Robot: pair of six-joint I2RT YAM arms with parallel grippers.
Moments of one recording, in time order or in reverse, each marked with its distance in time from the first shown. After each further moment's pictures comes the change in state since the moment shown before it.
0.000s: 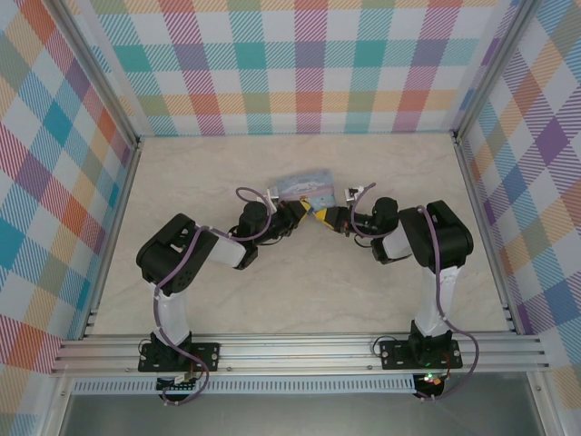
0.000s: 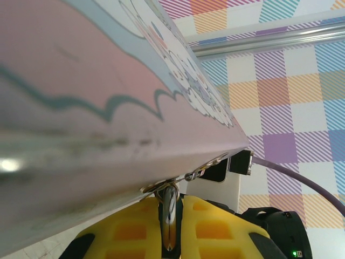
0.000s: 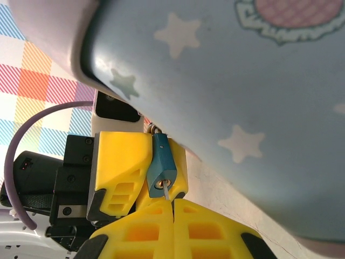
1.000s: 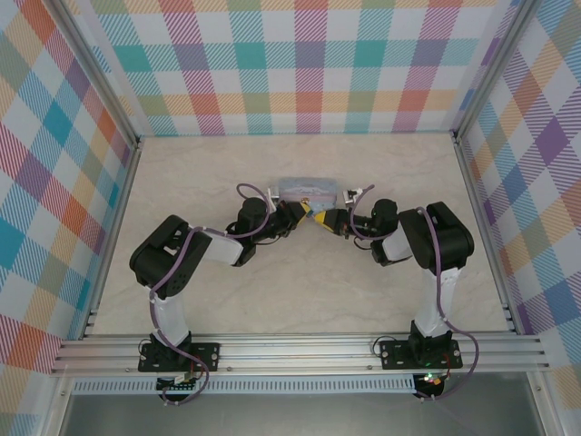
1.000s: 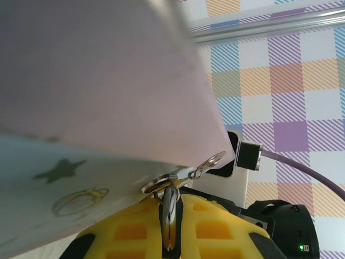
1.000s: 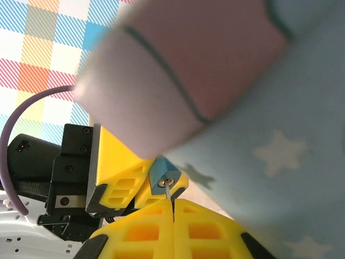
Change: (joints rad) left arm 0.019 -0.047 0.011 -0.126 0.068 0.034; right arm 0.011 -0.016 -0.023 -0.002 -0.004 -0.003
